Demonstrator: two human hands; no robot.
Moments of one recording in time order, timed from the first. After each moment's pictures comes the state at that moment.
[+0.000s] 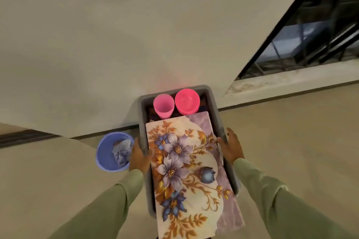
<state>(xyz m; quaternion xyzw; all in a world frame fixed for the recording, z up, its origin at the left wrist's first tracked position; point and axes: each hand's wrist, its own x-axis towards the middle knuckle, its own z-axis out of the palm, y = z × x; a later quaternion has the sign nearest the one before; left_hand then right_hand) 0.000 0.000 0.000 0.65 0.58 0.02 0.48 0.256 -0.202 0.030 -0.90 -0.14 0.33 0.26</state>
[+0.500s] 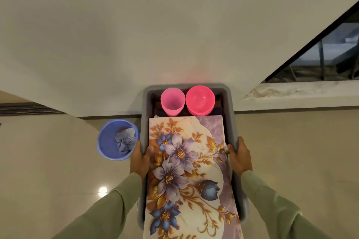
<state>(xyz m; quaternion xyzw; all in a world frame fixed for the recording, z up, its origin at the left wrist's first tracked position) -0.001 -0.017 -0.049 0.54 0.64 0.11 0.53 0.271 -0.189 -0.010 -0.89 -0.12 0.34 0.27</state>
